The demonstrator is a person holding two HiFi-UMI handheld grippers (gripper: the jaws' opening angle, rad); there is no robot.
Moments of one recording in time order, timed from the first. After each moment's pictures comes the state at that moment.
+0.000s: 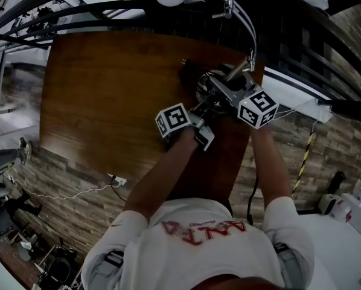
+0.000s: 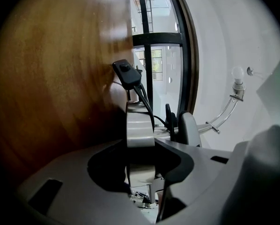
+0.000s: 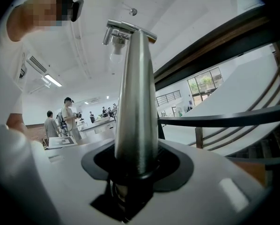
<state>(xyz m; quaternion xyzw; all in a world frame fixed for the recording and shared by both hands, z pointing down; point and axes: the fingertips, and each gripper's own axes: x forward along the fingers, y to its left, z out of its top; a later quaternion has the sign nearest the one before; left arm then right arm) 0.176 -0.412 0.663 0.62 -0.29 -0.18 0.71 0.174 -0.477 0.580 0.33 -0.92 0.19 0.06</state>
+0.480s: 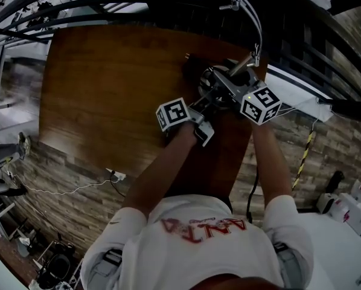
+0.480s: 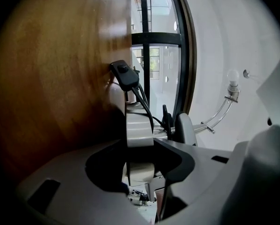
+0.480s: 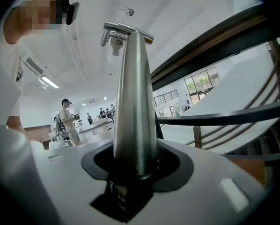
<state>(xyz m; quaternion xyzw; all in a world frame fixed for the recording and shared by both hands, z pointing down) 0.176 -0.412 0.664 0.63 -0.26 -0.19 0.71 0.177 -0.480 0.585 0.34 -0.92 0.20 0.05</state>
